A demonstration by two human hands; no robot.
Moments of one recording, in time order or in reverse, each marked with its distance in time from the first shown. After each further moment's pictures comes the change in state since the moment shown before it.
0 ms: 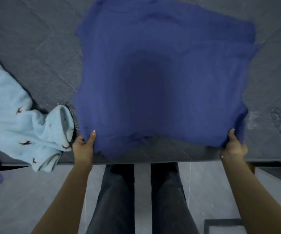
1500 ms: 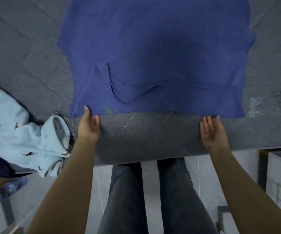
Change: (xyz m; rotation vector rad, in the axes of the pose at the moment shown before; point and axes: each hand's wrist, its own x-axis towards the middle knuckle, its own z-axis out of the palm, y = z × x) left_hand 0.034 0.067 0.084 -0.541 -0.087 -0.295; right_hand 0.004 0.013 0.016 0.290 -0.436 0.347
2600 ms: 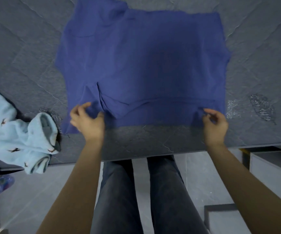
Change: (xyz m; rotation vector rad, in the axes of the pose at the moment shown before) left_hand -0.072 -0.032 0.032 1.099 0.257 0.772; right_hand -0.023 -0.050 -0.002 -0.923 0.071 -0.701
